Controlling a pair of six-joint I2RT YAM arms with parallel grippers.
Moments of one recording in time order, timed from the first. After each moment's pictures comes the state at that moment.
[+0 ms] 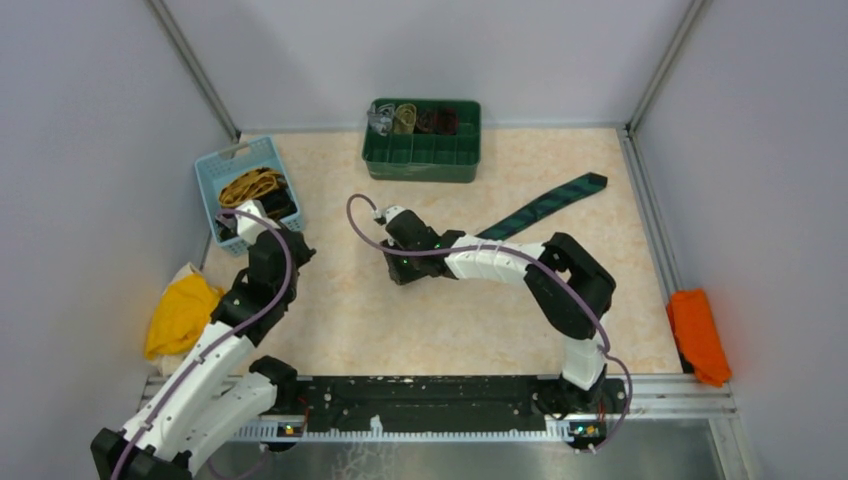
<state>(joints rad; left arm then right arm) -0.46 0.73 0.63 -0.28 -0.65 -0.69 0.95 1.87 1.24 -0.22 0.04 0.33</state>
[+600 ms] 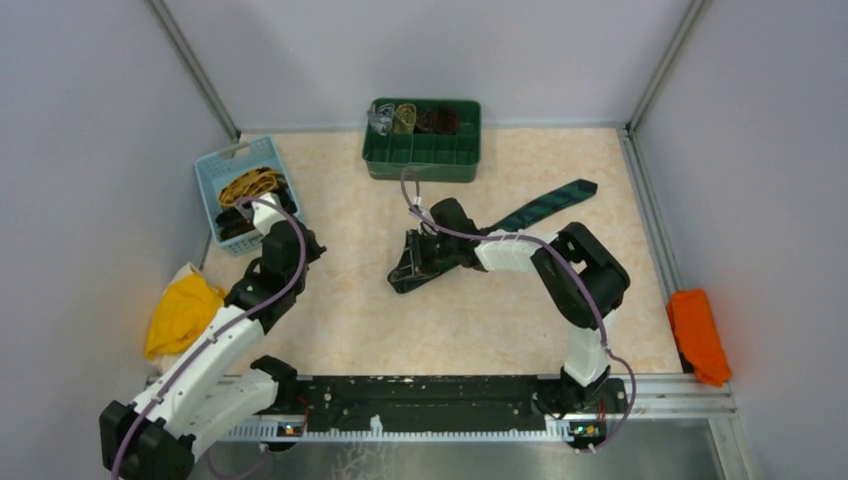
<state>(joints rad) -0.46 0.83 0.63 -0.23 -0.60 -0.66 0.73 1.85 1.04 0.10 -0.61 0.70</state>
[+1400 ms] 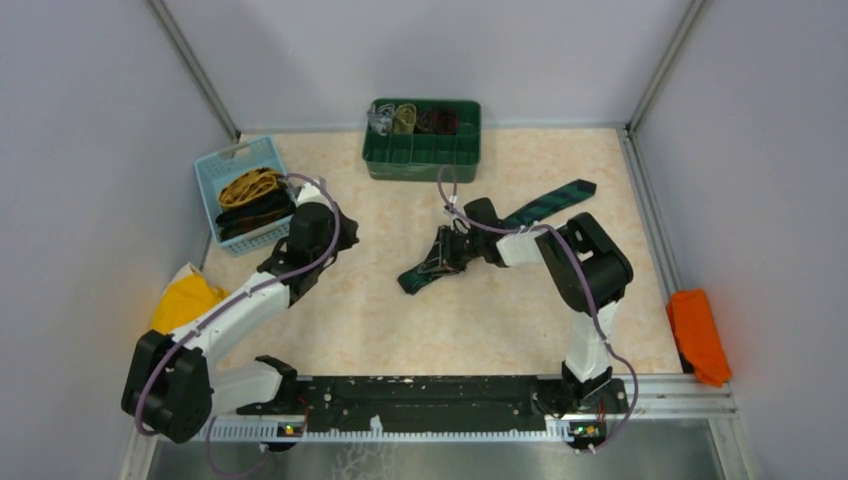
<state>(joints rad) -0.46 1.16 0.66 0.07 -0.26 -0.57 0.53 1.91 0.91 0.24 -0.74 0.78</state>
